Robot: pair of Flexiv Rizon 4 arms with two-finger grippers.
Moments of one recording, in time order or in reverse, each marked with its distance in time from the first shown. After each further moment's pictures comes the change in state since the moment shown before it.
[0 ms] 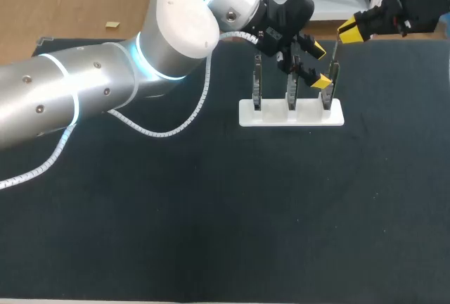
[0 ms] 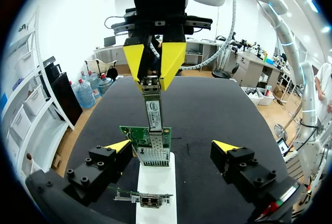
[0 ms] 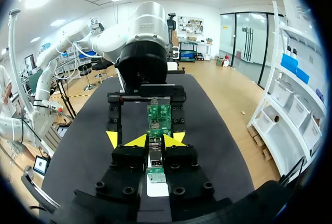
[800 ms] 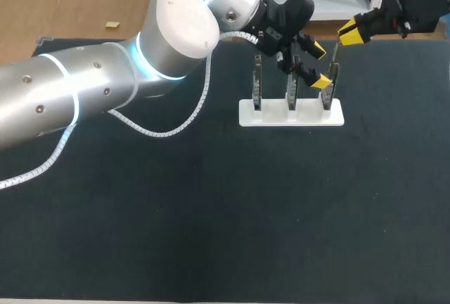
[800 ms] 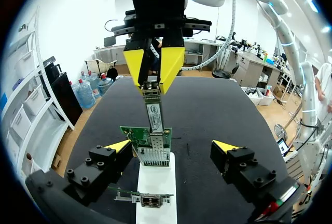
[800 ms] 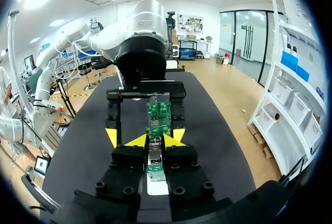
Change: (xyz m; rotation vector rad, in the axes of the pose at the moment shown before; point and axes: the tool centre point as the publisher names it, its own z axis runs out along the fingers) left arm 0.000 0.000 0.000 0.000 0.000 0.000; right arm 0.005 -0.001 0.001 -0.001 0.012 0.011
